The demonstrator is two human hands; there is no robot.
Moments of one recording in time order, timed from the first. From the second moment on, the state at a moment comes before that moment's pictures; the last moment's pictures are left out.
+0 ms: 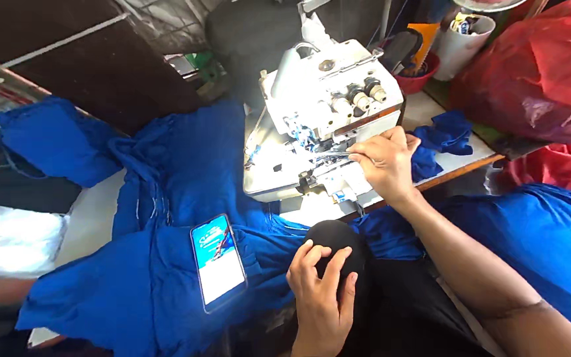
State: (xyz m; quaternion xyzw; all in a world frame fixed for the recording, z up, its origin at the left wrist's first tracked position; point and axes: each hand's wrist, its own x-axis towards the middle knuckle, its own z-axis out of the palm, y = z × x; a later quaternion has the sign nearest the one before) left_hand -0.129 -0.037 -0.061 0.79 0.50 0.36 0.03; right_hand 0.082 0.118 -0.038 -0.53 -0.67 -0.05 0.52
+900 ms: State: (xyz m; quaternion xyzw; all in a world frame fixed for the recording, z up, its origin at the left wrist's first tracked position) left_hand -0.121 -0.028 -0.055 0.79 0.52 0.33 0.01; right_hand 0.053 0.130 -0.072 -0.54 -0.68 0.07 0.50
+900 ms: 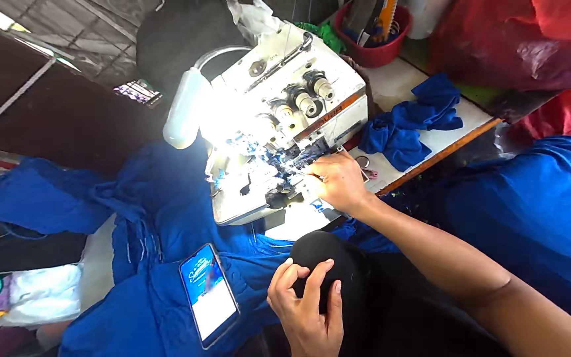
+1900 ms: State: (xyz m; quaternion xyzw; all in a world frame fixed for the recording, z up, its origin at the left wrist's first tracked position) left_hand -0.121 -0.027 -0.055 0.79 0.52 0.33 0.01; right_hand 0.046 0.130 -0.070 -0.54 -0.67 0.08 0.50
